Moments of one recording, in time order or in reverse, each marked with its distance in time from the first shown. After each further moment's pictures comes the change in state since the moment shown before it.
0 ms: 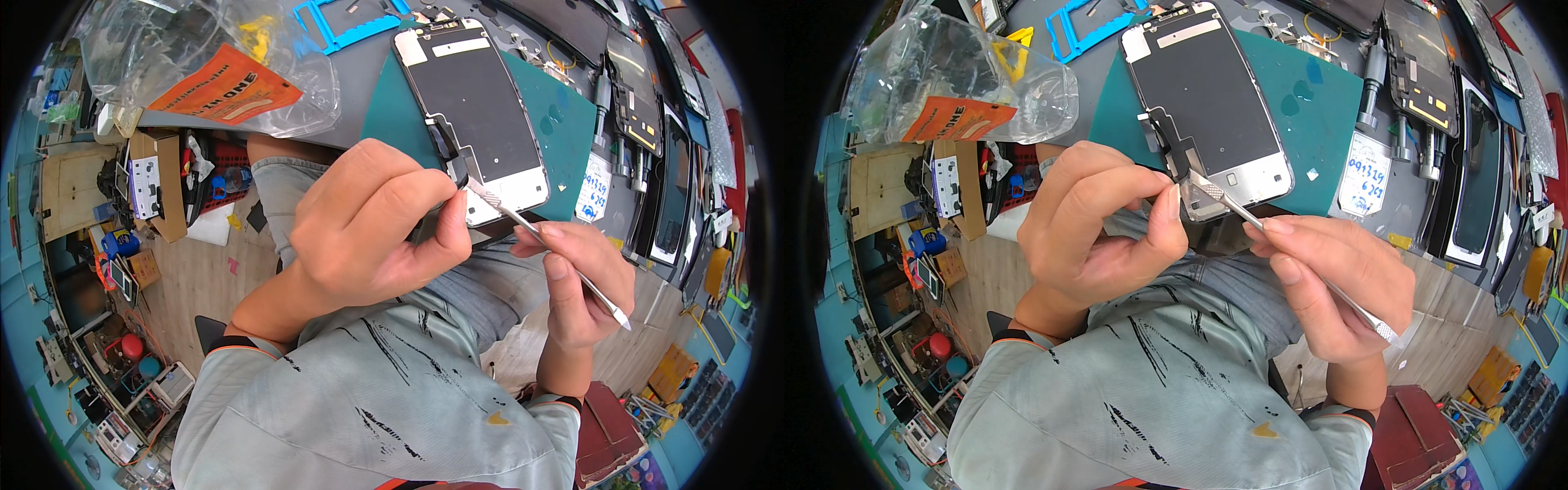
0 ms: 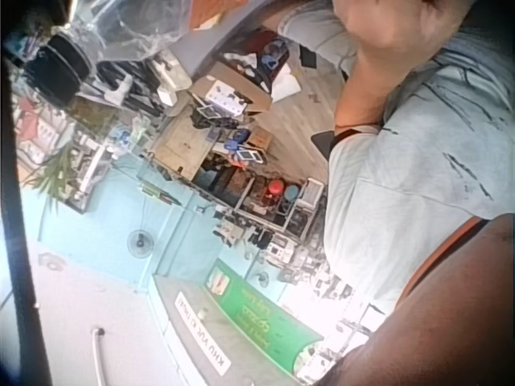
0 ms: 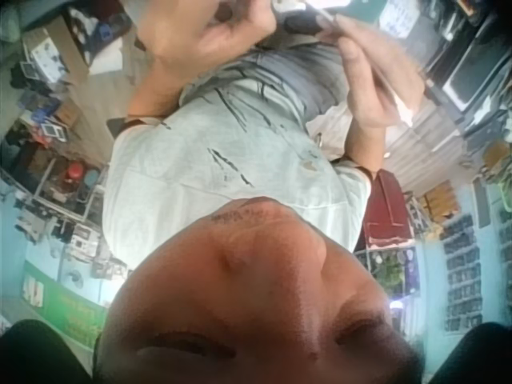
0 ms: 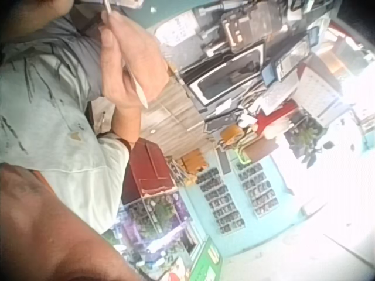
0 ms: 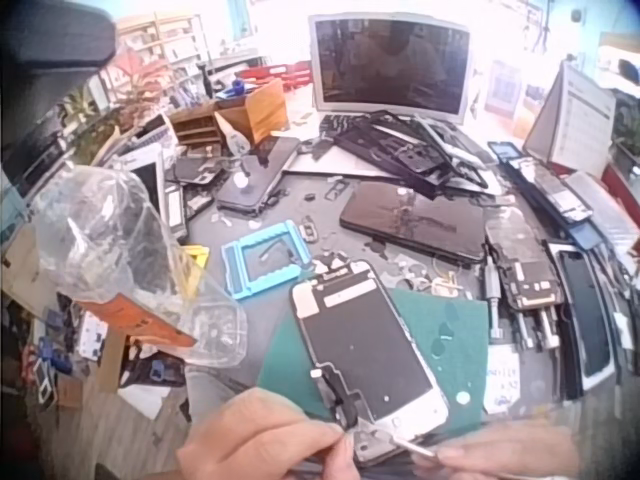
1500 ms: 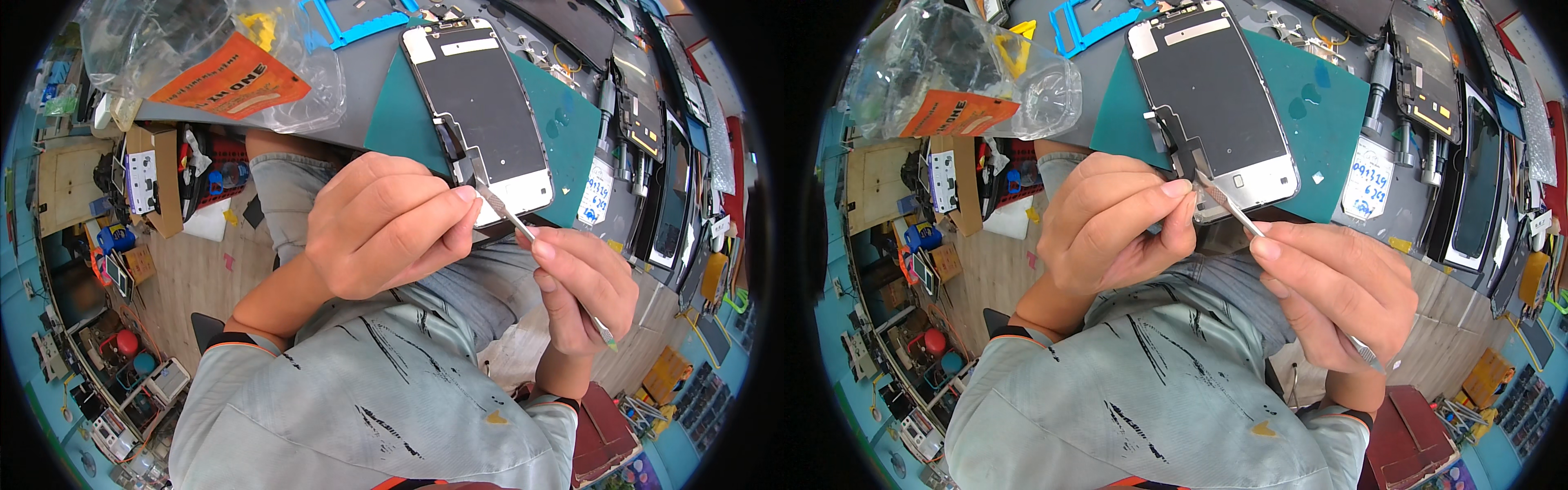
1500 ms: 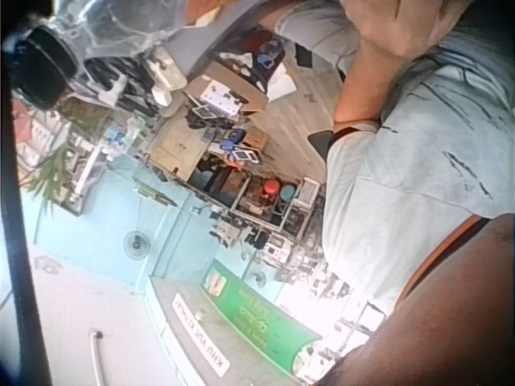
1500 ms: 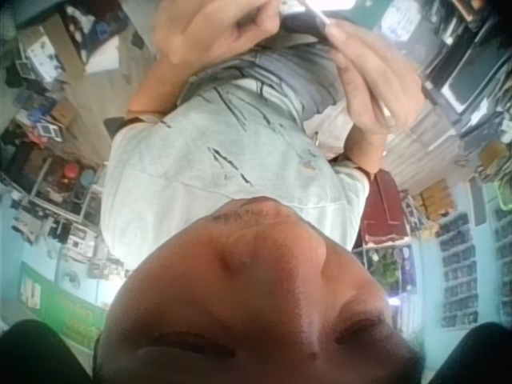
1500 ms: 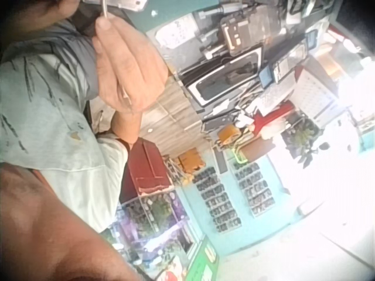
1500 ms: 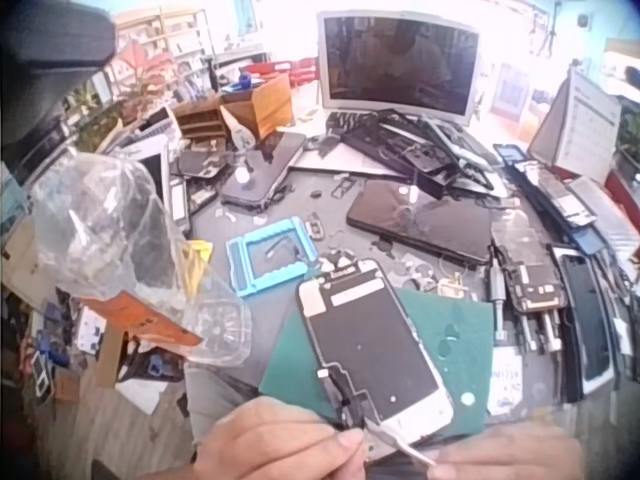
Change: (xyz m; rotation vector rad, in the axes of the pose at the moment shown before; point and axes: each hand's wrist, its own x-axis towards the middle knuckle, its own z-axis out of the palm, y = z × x) left_hand -0.017 -0.021 0.011 -0.060 0.047 0.248; right_hand 0.012 -0.004 -0.007 -0.222 -0.128 -0.214
